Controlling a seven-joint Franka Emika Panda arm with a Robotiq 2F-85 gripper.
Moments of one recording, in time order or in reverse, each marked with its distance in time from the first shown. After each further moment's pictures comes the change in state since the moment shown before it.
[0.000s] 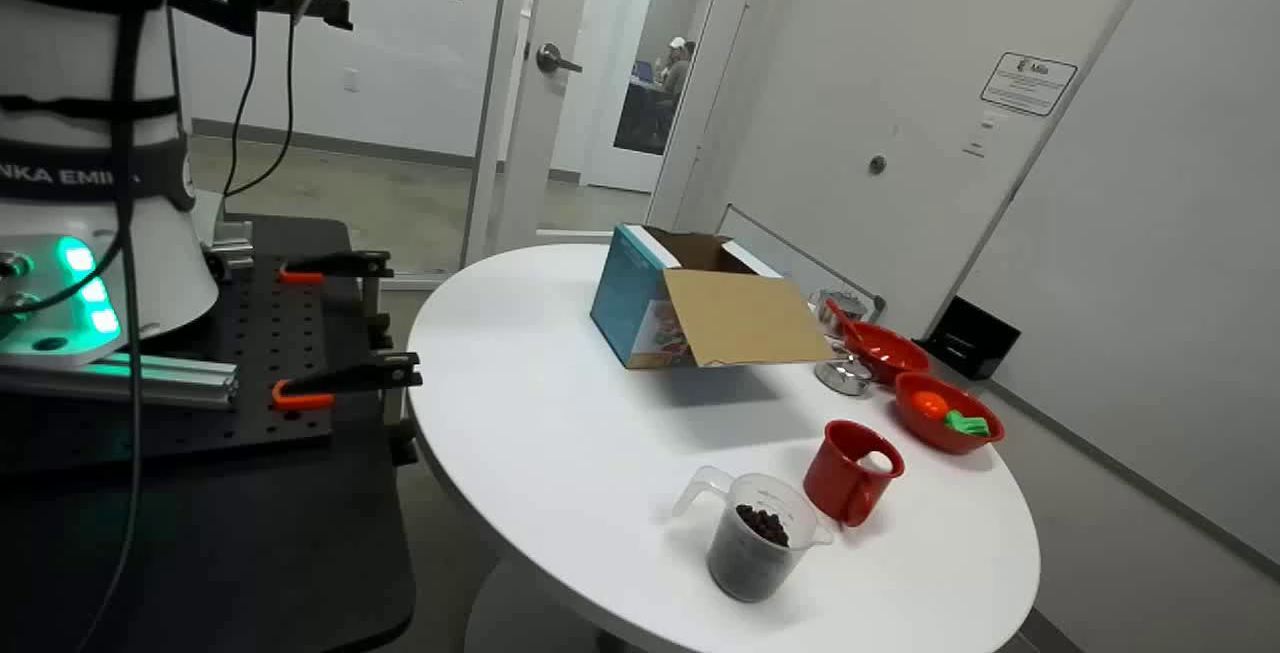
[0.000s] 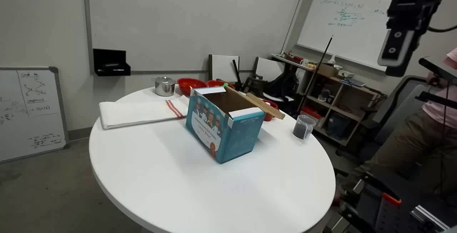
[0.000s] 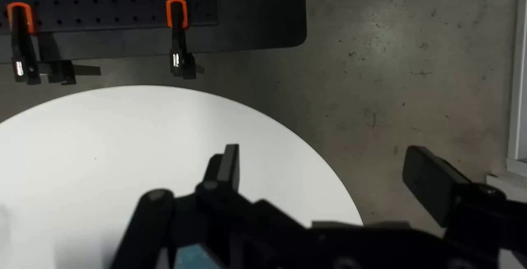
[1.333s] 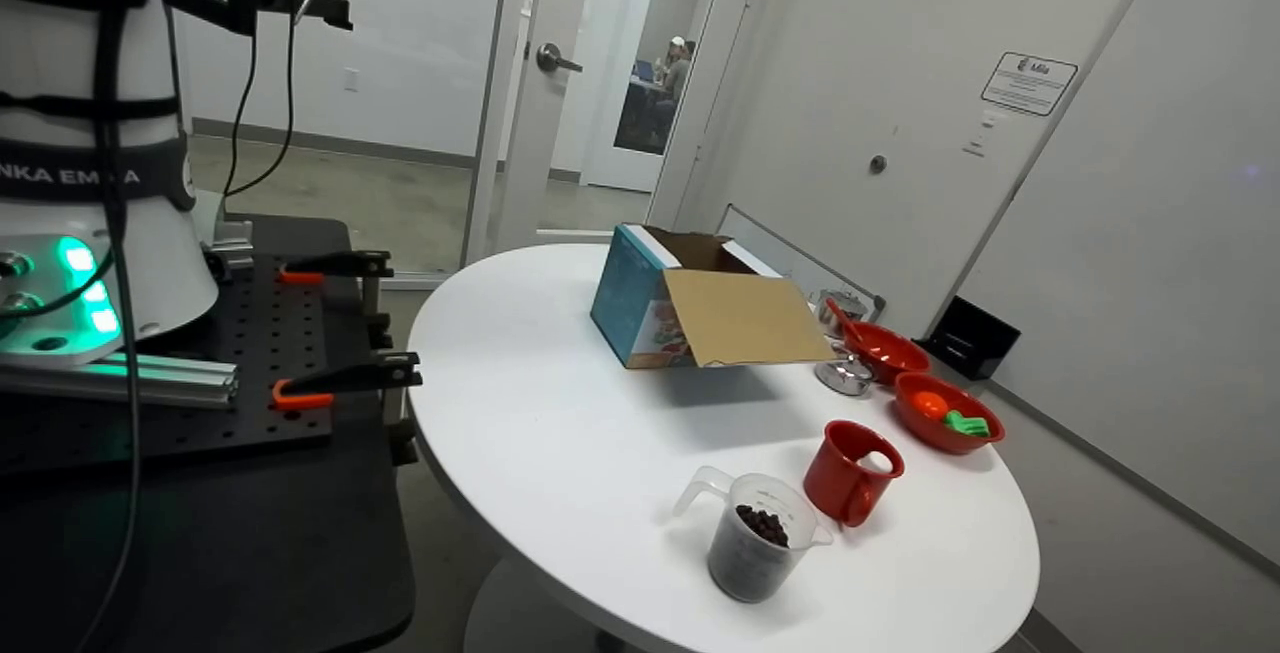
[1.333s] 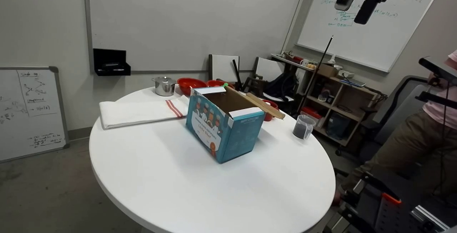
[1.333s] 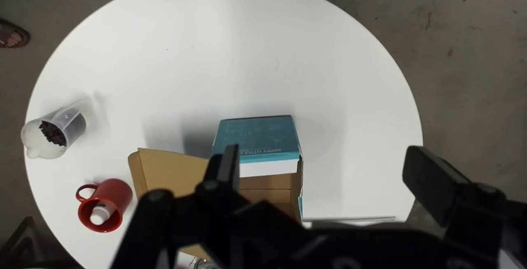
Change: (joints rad) arm -0.163 0.038 -0.012 0.161 -0.208 0.062 -0.001
